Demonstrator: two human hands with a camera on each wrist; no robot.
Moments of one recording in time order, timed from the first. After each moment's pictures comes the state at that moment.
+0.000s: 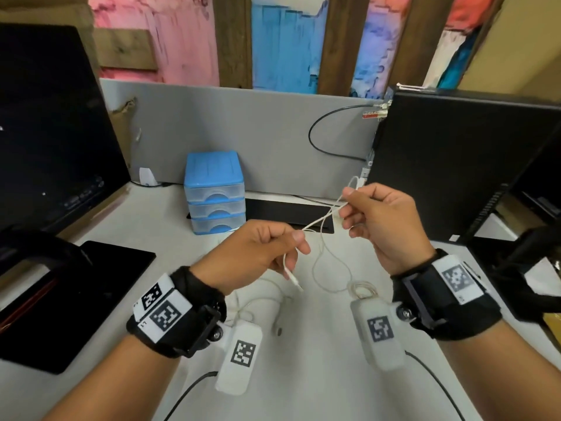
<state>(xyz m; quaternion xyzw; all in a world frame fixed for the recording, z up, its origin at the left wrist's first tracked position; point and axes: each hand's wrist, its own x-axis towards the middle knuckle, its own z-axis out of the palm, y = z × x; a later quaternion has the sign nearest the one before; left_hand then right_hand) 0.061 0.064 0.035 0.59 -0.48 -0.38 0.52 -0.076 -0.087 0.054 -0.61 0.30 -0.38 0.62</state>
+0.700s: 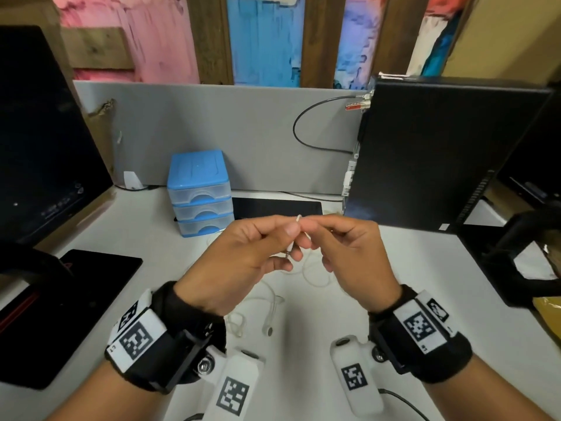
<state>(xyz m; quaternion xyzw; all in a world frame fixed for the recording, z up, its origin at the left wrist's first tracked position) 0.037 0.067 0.041 0.49 -0.42 -0.42 0.64 -0.088 -0.053 0.016 -0.70 0.15 -0.41 0.56</state>
